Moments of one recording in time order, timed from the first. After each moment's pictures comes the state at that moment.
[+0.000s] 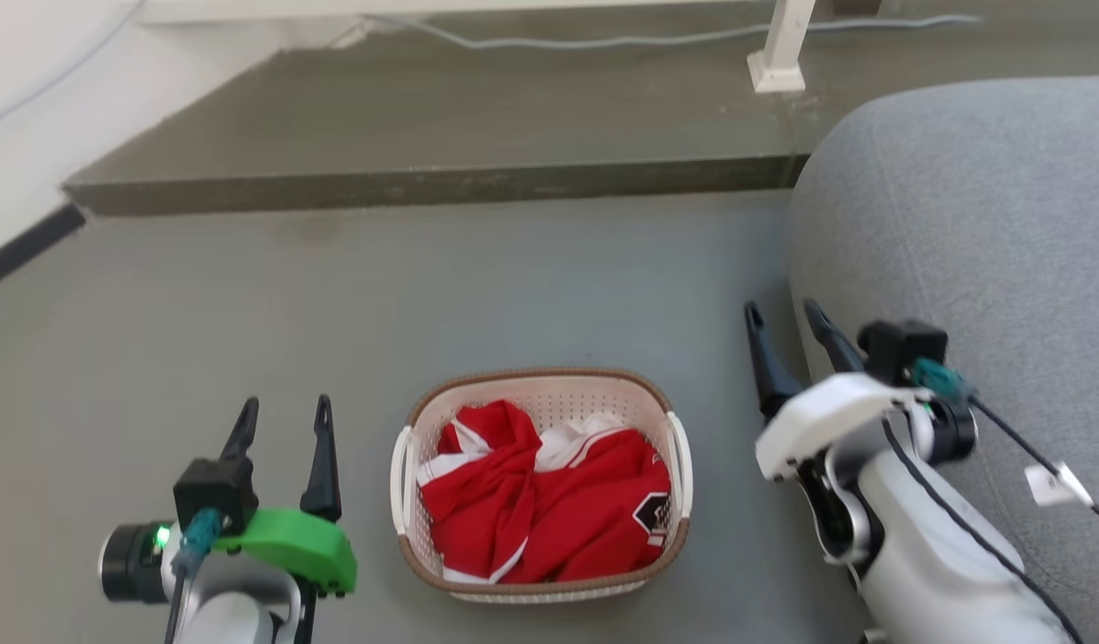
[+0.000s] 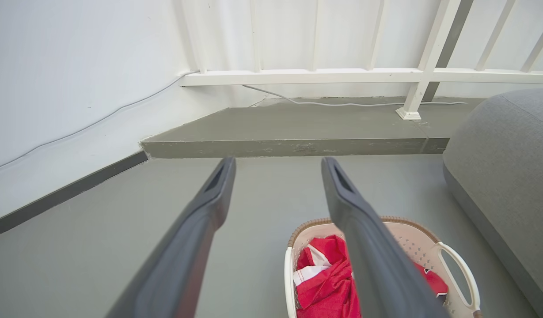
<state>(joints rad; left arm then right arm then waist) -0.13 0.12 -0.30 0.31 -0.33 0.12 -0.25 -0.35 -0.12 0.48 0.52 0.54 -0.13 -0.25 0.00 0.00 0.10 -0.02</state>
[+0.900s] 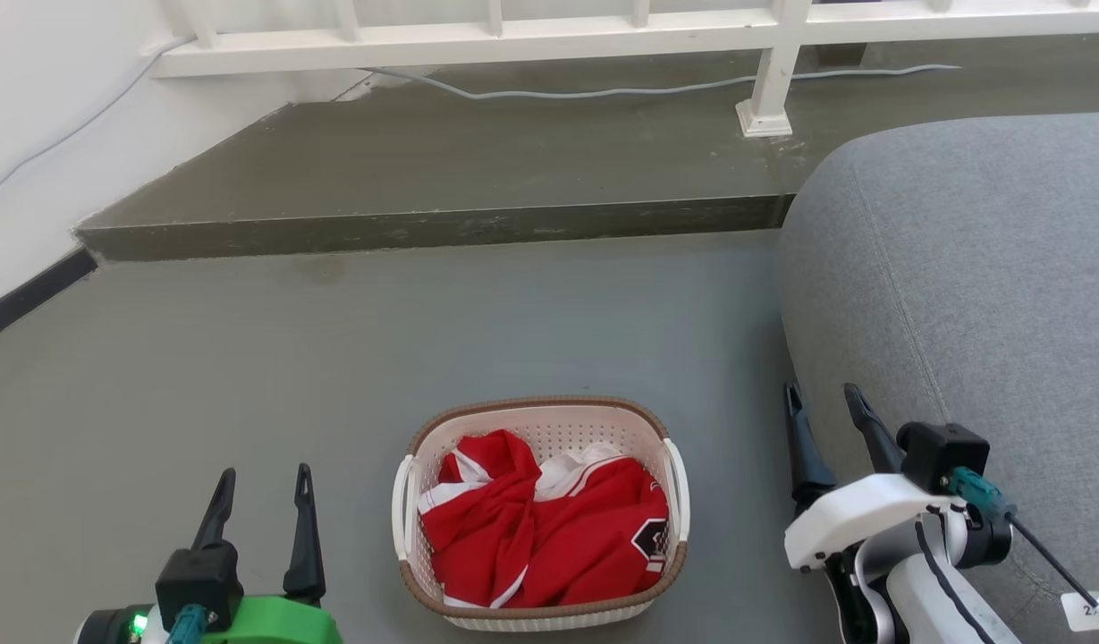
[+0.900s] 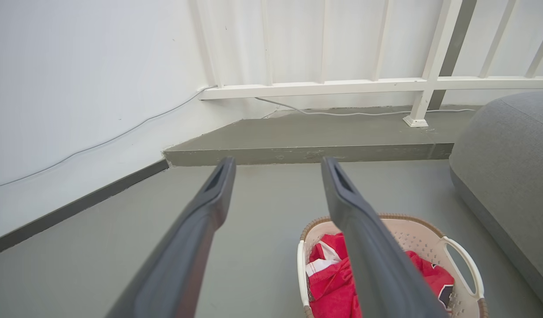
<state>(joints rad) 0.08 0.11 -0.20 0.12 -0.22 0.12 -0.25 -0.08 -0.08 0.31 0.33 0.39 -0.13 -0.25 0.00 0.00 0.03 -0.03</state>
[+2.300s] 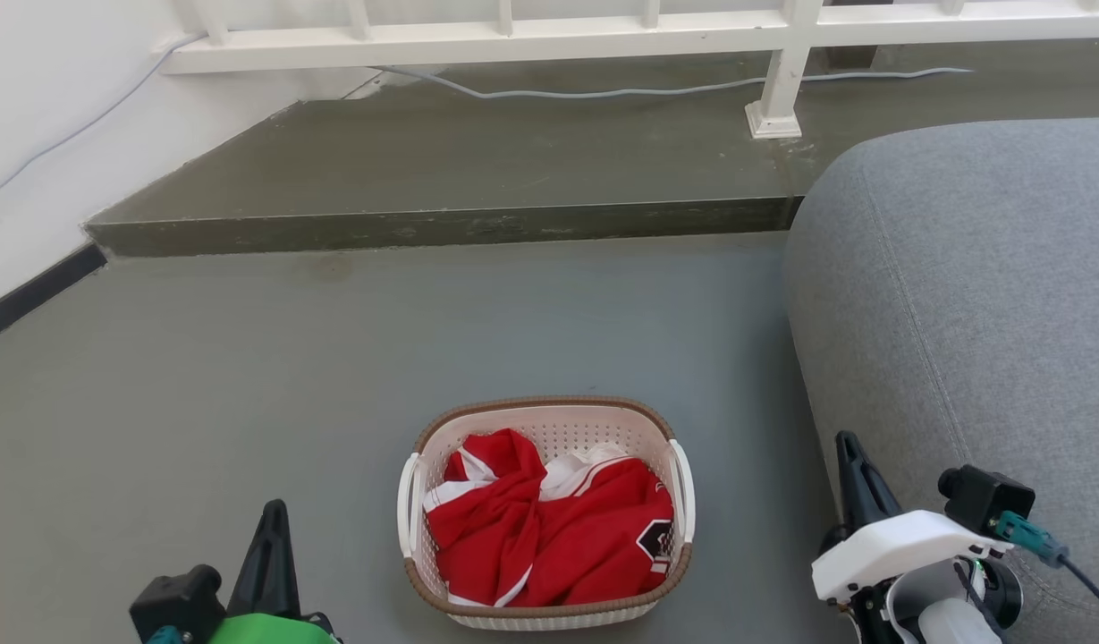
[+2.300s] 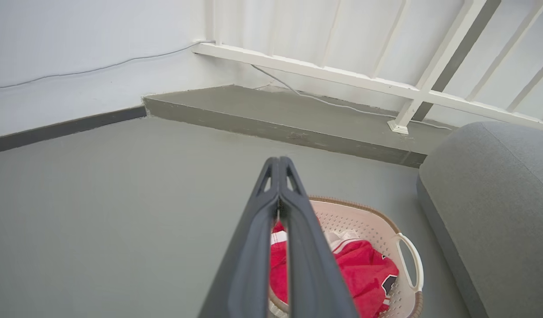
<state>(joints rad) 0.13 0.07 -0.20 0.11 -0.42 0.10 -0.23 0.03 -0.06 0.24 0.29 0.55 -0.09 -0.22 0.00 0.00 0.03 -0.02</state>
